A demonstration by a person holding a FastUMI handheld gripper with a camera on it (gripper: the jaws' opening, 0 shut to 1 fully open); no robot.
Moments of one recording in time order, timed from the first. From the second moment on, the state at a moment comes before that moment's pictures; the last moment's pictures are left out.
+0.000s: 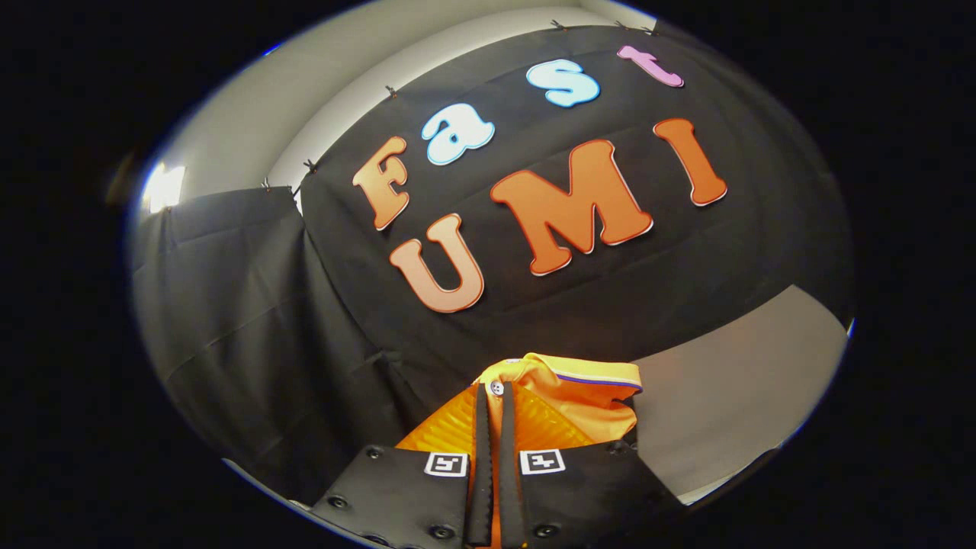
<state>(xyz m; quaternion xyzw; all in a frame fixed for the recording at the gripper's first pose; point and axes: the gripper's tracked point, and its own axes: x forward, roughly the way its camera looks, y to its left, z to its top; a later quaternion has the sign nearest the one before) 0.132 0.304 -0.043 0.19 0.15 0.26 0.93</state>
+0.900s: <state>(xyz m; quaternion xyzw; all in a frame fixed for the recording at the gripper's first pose) 0.199 0.438 -0.284 0.15 0.33 0.25 0.90</state>
